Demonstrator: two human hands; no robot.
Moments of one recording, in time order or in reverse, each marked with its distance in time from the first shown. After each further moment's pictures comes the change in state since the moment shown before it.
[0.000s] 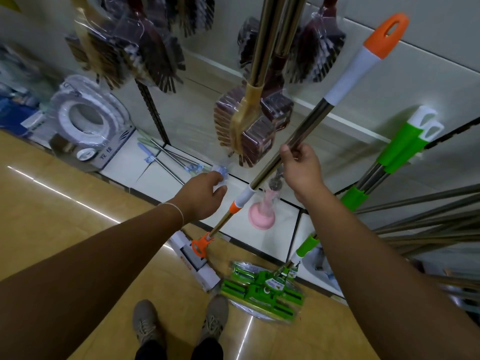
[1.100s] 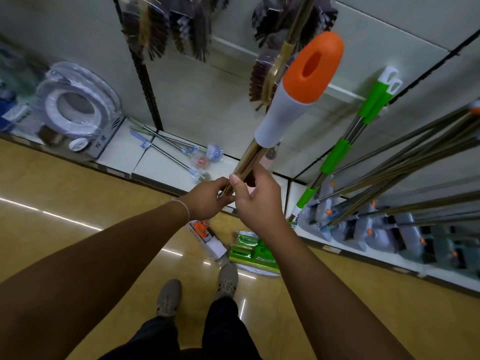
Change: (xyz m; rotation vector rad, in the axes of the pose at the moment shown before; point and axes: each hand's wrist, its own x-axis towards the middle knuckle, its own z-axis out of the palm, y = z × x) left_hand -0.145 -0.064 -0.020 -0.167 -0.310 0.195; right_hand -0.281 -0.022 0.086 -0.309 -0.029 -0.333
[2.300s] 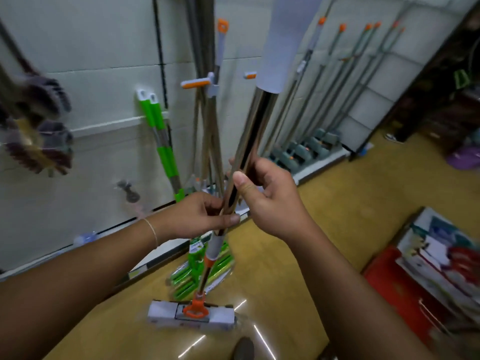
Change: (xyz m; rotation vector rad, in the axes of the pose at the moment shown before) left_hand -0.088 0.249 0.127 0.006 -0.695 0.648; right_hand -0.246 -0.039 -0.241 0.160 0.668 0.097
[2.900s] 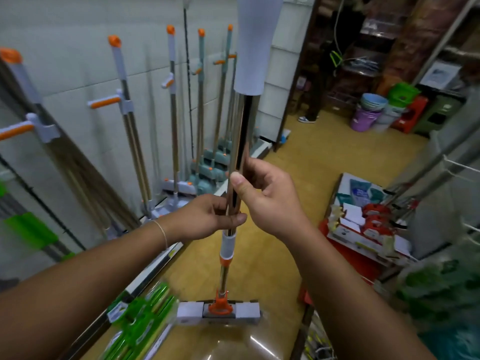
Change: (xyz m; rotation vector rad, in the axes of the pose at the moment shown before) left_hand 0.231 0.133 0.185 0.092 -0.315 0.176; right_hand -0.019 0.078 -0.265 -0.033 0.397 0.004
